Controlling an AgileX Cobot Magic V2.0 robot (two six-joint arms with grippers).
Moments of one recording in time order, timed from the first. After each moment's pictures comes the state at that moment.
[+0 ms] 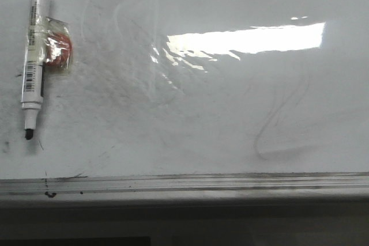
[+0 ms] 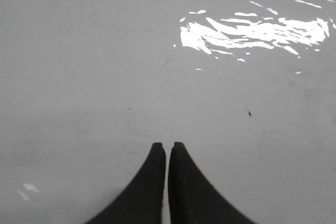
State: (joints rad) left arm -0.07 0.00 -0.01 0.07 0.16 -0.12; right arm -0.10 -0.01 0.00 0.04 0.17 0.03
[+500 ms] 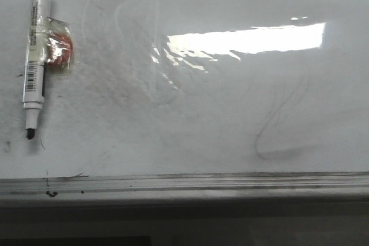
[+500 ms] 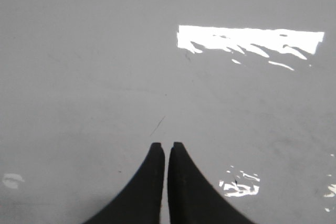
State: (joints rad) left arm -0.07 0.23 -0.17 0.00 0.10 -0.12; right arm -0.01 0.33 -0.25 0.08 0.34 0.03
